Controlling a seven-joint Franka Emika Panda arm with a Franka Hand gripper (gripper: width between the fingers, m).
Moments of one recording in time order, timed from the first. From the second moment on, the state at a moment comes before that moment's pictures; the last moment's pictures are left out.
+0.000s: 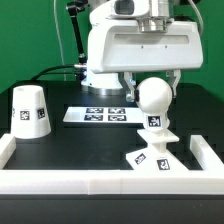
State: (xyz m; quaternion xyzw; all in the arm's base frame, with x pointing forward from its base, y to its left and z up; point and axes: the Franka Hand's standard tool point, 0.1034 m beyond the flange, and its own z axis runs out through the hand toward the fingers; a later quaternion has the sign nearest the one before) arm 0.590 0.050 0.126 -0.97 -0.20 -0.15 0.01
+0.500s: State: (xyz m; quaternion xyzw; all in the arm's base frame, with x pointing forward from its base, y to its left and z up) arm 0.590 0.052 0.126 -0.98 -0.14 -0.15 0.02
